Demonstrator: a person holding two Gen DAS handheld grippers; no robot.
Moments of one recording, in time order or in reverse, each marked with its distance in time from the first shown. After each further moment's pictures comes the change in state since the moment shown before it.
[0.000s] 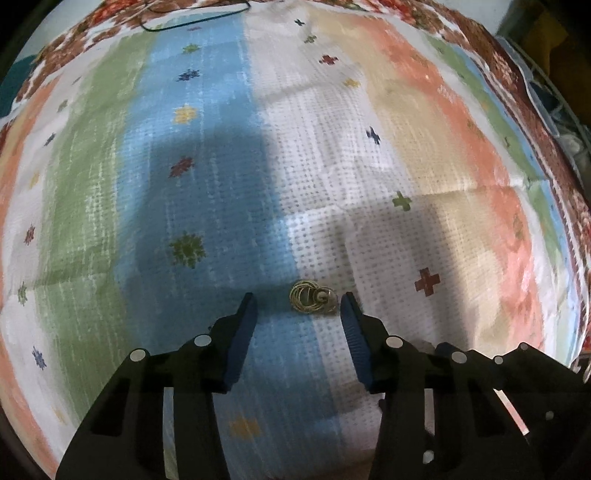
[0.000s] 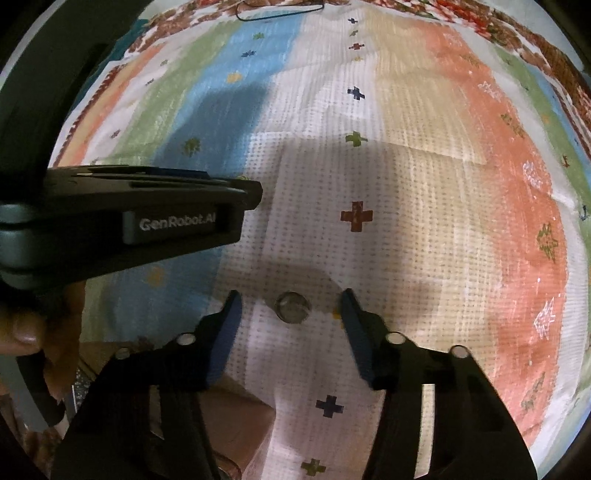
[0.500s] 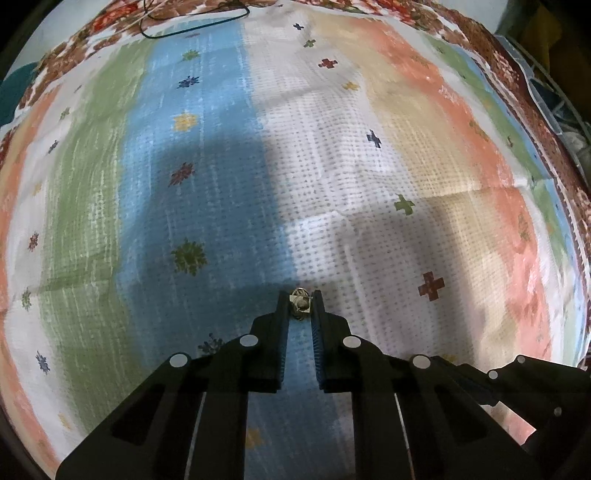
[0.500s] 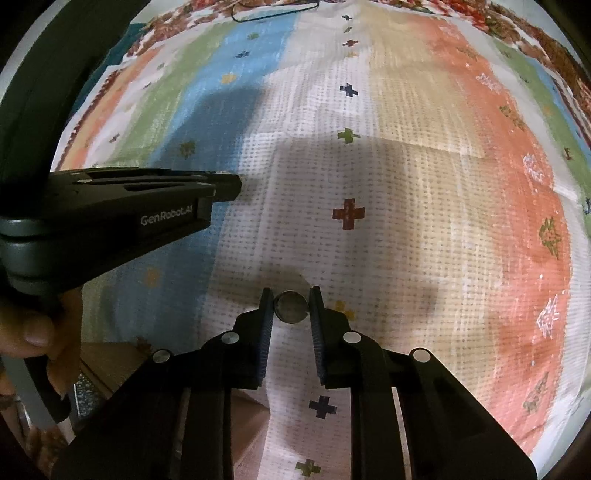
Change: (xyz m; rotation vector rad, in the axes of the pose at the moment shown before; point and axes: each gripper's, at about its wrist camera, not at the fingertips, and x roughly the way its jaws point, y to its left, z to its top) left arm -0.002 -0.001 0.000 0.001 -0.025 0.019; right arm 0.003 -0.004 0.002 0.014 -0.002 0.024
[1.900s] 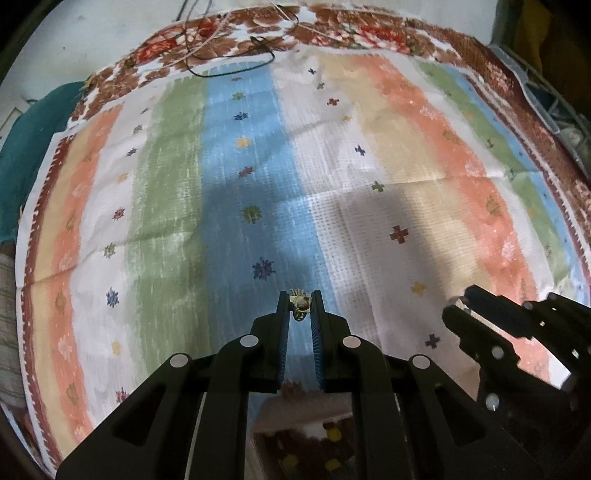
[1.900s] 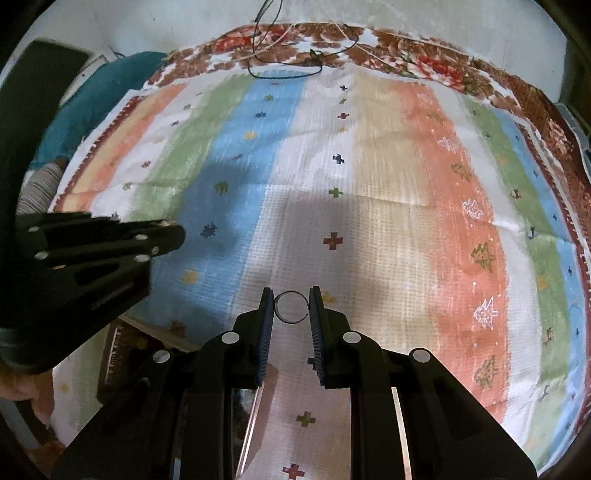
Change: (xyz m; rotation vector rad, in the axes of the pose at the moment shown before) left arm -0.099 -0.014 -0.063 -0.004 -0.110 0.122; right arm -0.089 0.015 -0.034 -0.058 -0.192 -0.081
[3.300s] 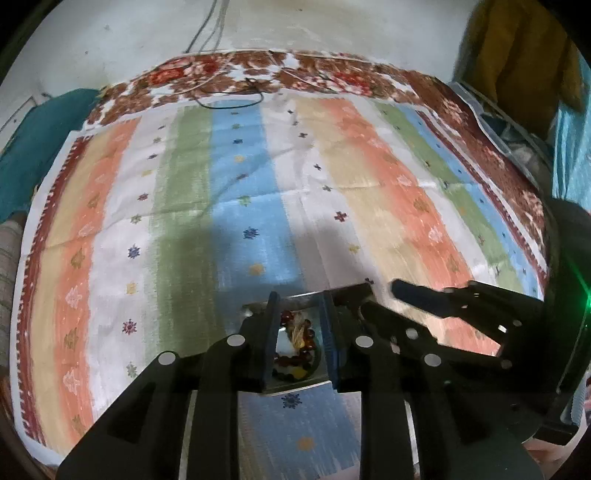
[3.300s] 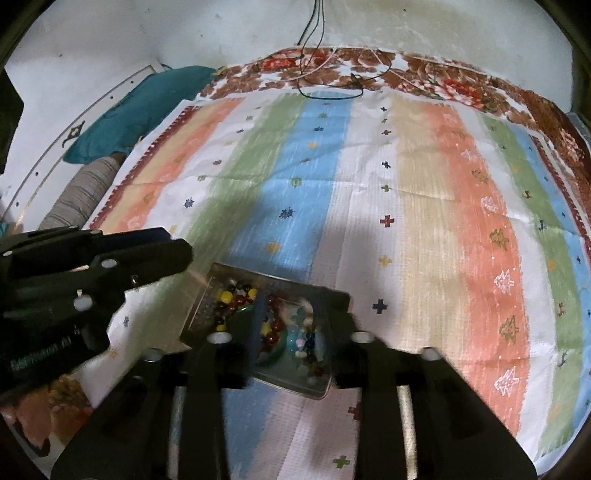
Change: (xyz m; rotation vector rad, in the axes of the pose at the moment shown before) left arm -0.106 0.004 -0.087 -0.034 -0.157 -0.120; right arm -0.066 0.041 -0.054 -0.034 -0.089 0.125
